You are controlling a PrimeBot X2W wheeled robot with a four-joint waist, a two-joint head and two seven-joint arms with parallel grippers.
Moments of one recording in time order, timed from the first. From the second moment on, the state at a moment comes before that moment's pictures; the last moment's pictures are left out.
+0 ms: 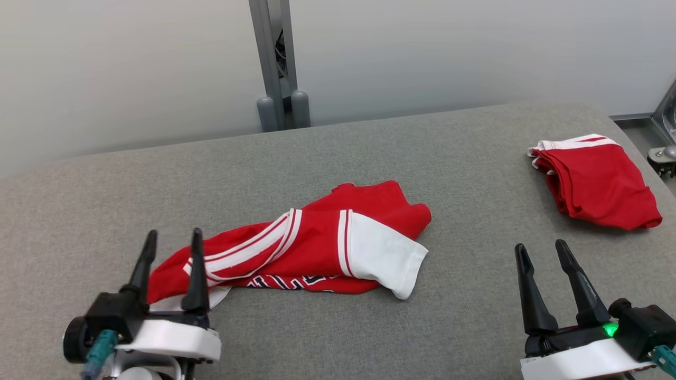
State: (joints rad) left arm -0.07 0.08 -0.06 0.19 -0.26 0.04 -0.26; right arm 0.02 -0.05 0.09 0.04 0.29 0.13 -0.26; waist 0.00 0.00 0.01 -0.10
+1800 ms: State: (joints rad) left arm -0.54 0.05 -0.37 0.81 -0.38 0.04 -0.04; right arm -0.02 -0.05 0.15 0.09 0.27 0.13 -0.26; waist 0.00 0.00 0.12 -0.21
